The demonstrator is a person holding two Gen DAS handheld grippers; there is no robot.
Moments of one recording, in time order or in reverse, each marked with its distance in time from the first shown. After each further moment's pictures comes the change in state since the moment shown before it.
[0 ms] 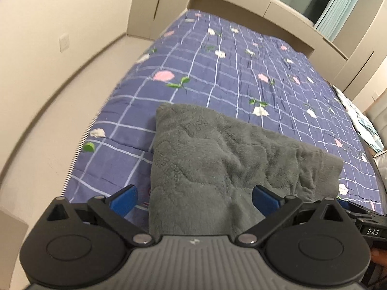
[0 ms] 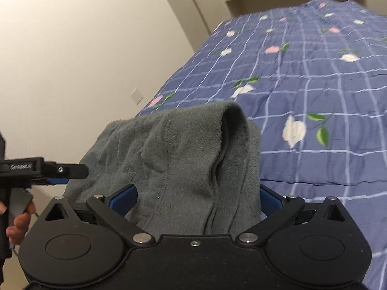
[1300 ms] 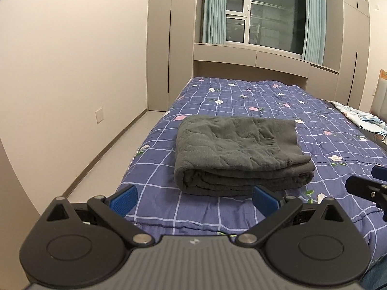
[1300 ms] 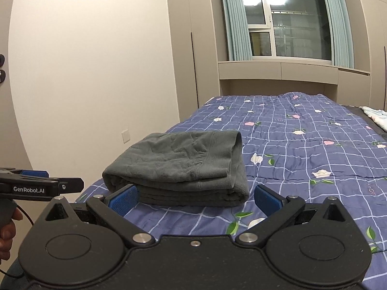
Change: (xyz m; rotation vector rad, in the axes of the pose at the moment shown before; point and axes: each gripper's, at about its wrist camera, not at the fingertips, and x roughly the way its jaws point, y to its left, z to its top) left arm -0.157 -0.042 -0.188 0.178 -0.378 0.179; right arm -0.179 0.106 -0.161 -0.248 -0.374 -0.197
